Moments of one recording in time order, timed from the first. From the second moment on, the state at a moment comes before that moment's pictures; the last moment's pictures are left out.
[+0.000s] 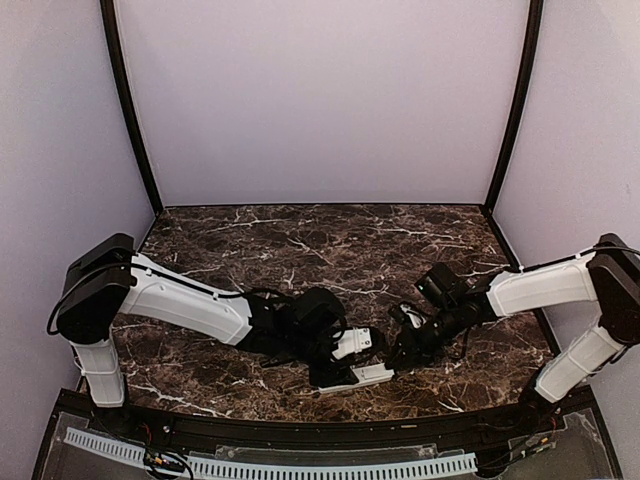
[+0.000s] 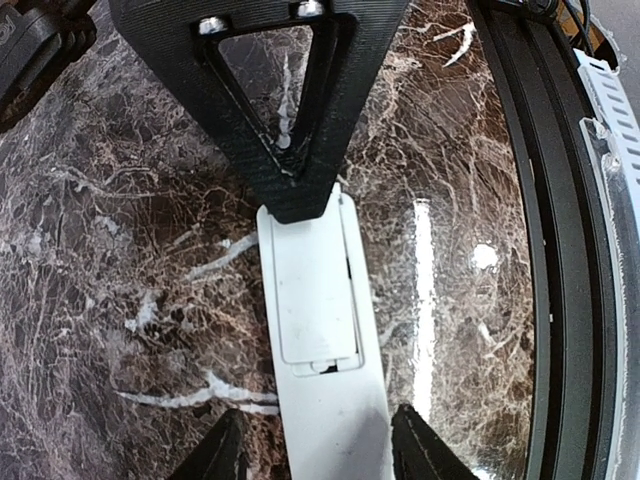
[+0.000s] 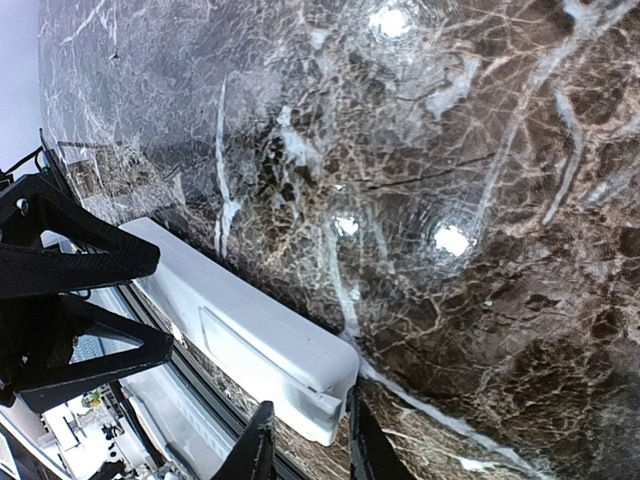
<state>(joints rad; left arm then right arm) -1.18 1.89 1.12 -0.11 0.21 0.24 0.73 1.50 0.65 -0.34 -0.62 0.57</state>
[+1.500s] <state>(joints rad) -1.18 1.81 0.96 -0.14 0.18 0.18 0.94 1.52 0.85 -0.74 -0.02 0.74</state>
